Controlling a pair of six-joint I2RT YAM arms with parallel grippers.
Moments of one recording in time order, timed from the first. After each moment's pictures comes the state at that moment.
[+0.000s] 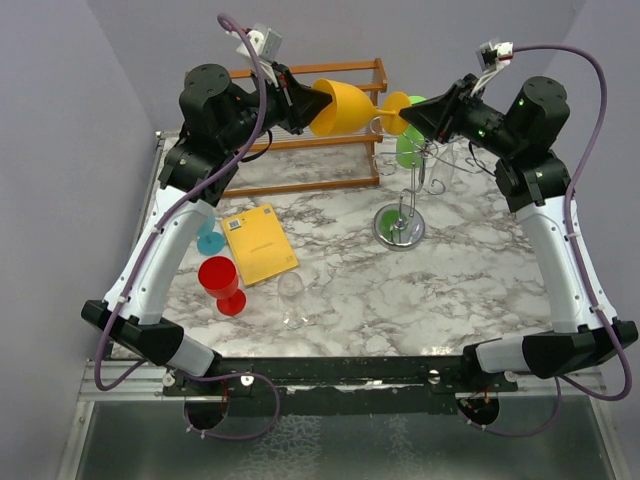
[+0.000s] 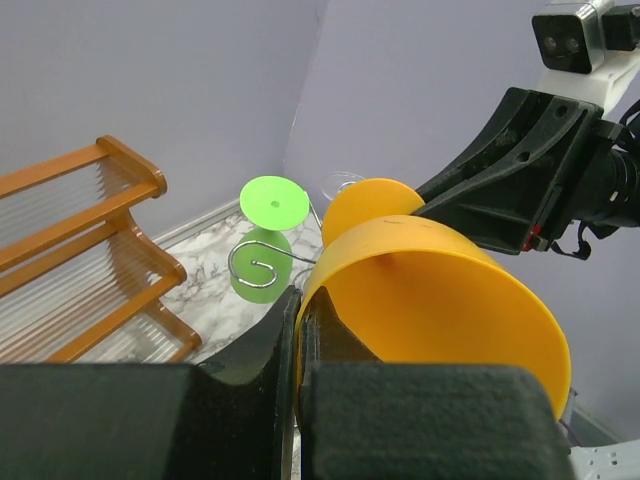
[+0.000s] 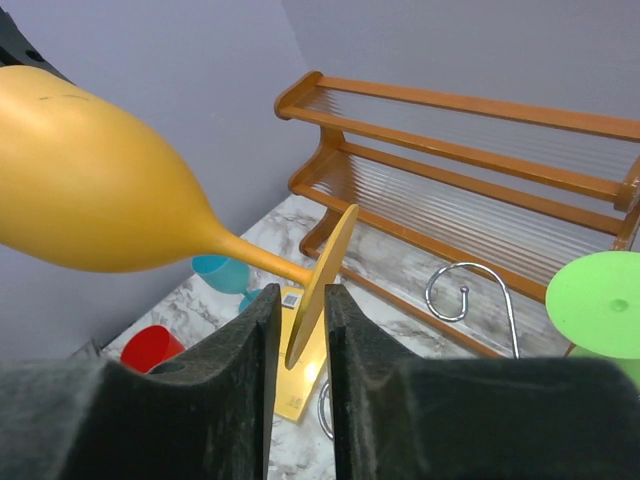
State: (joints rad) left arm -0.47 1.48 1.89 -0.29 0.42 -0.37; right arm 0.21 1.36 1.67 -0.24 -0.64 0.34
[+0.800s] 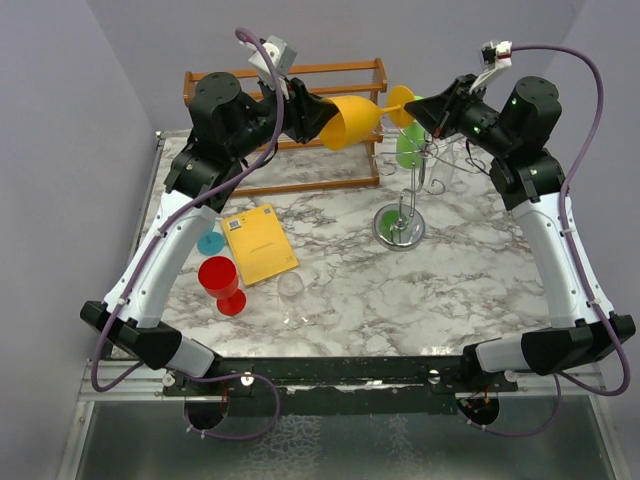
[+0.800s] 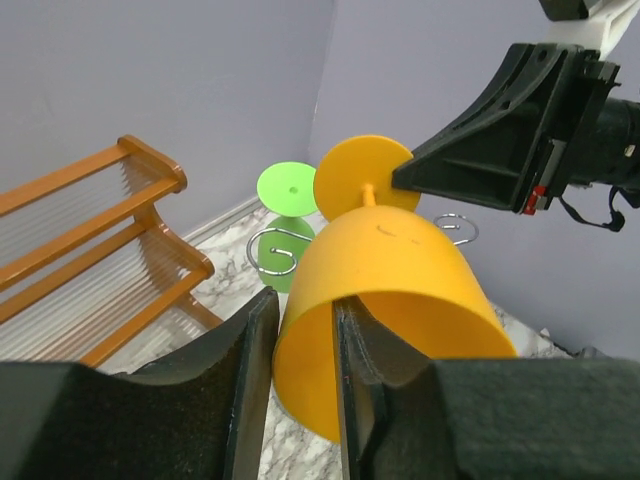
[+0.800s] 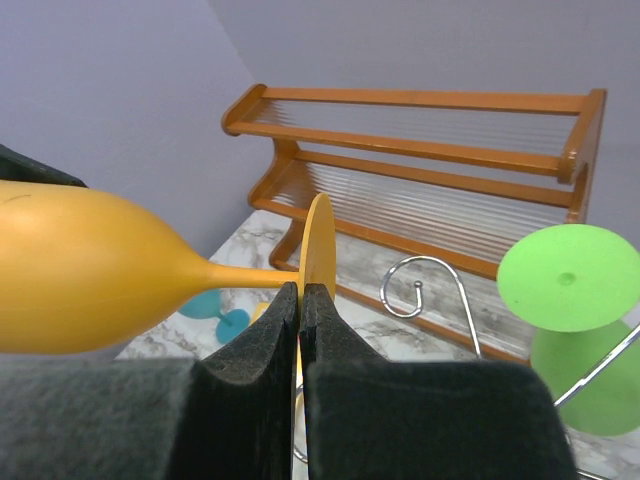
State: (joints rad) left arm -0.51 1.47 1.86 -0.29 0.37 -0.25; right arm 0.22 1.38 1.66 -0.24 -0.52 0.38
